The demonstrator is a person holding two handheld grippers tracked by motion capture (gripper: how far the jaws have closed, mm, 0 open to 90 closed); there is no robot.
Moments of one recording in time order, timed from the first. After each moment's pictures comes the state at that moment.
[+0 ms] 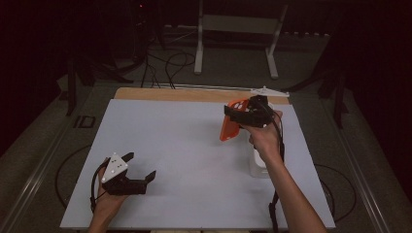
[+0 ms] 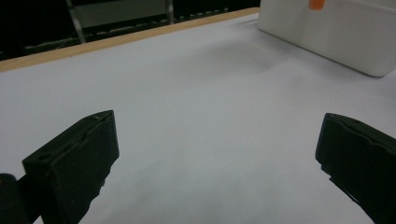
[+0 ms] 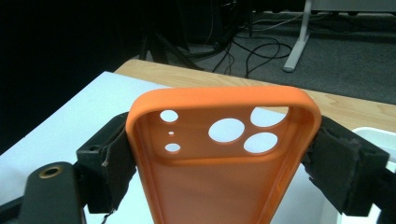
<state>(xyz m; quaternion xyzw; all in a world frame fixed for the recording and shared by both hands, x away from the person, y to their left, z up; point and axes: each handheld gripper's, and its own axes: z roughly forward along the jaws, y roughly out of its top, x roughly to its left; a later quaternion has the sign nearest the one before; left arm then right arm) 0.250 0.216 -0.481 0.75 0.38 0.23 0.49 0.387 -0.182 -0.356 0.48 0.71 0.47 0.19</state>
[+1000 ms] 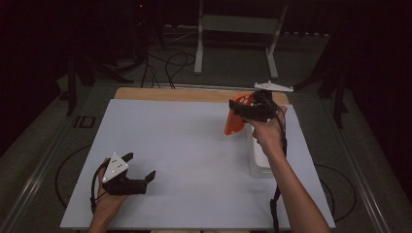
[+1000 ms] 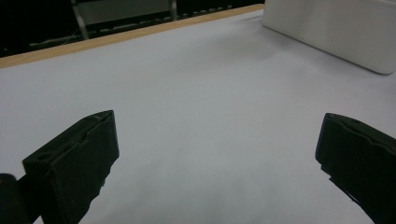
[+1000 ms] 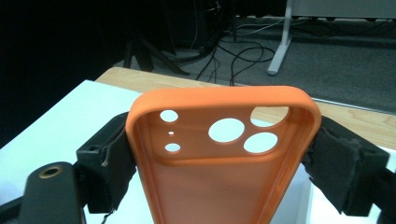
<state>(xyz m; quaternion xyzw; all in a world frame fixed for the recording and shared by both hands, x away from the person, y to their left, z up) 0.251 0.216 -0.483 0.75 0.39 0.23 0.48 0.400 -0.193 -0.349 0.50 0.70 0.47 0.21</state>
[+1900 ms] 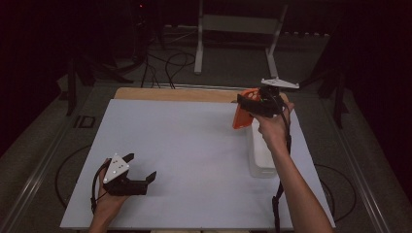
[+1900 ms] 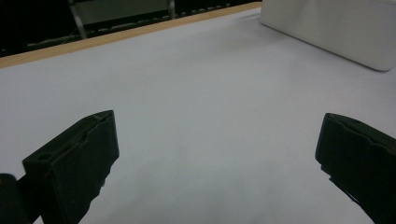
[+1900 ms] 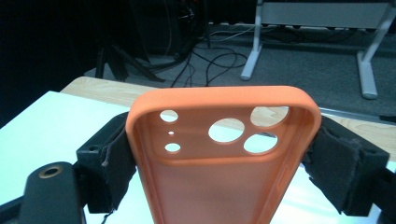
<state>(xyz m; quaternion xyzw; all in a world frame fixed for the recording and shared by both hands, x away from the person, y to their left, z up) 0.250 0.214 -0.484 0.76 0.38 0.23 0.48 0.410 -0.208 -0.345 0.52 0.68 0.45 0.26</state>
